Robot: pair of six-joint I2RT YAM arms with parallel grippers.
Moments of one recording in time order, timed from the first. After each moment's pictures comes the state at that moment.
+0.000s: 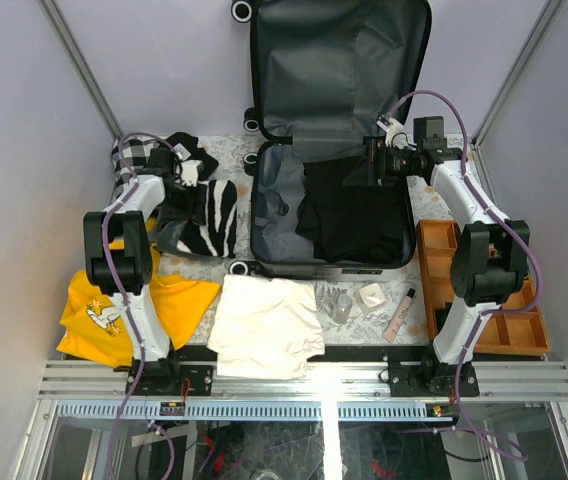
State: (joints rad) left arm 0.11 1.95 1.44 -0.66 0.31 0.21; right arm 0.08 1.86 1.58 -0.54 -0.91 0.10
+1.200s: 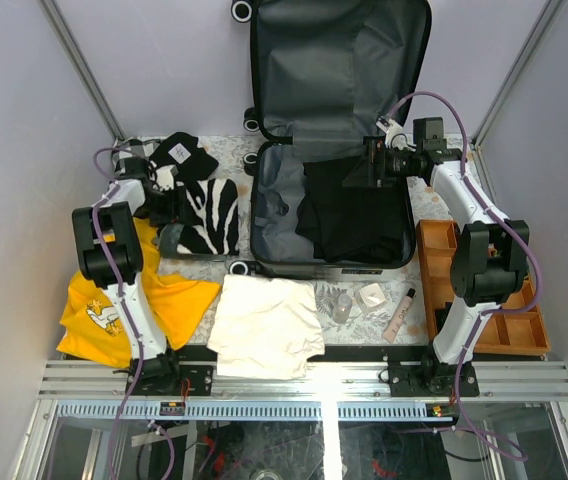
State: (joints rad) left arm 0.24 2.05 1.45 -0.60 0.43 0.14; right arm 0.08 1.86 1.58 -0.52 -0.94 0.12
